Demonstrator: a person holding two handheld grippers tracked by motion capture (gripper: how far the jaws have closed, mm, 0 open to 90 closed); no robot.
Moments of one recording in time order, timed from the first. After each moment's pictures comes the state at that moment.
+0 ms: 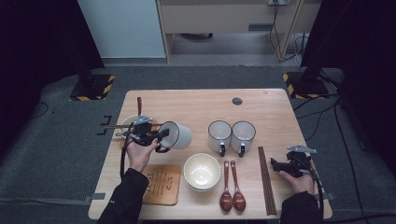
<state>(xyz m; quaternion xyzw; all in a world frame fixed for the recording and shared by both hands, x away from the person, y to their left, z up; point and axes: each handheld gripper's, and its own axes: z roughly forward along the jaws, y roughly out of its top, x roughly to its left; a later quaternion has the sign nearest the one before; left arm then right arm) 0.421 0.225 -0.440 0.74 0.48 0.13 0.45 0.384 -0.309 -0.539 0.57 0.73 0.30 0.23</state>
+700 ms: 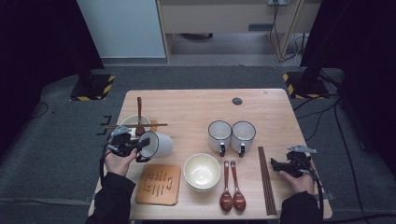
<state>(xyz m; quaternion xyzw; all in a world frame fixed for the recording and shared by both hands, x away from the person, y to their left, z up) 0.393 0.285 -0.454 0.74 0.50 0.14 0.43 0.384 -0.309 -0.539 0.57 0.73 0.30 0.24</state>
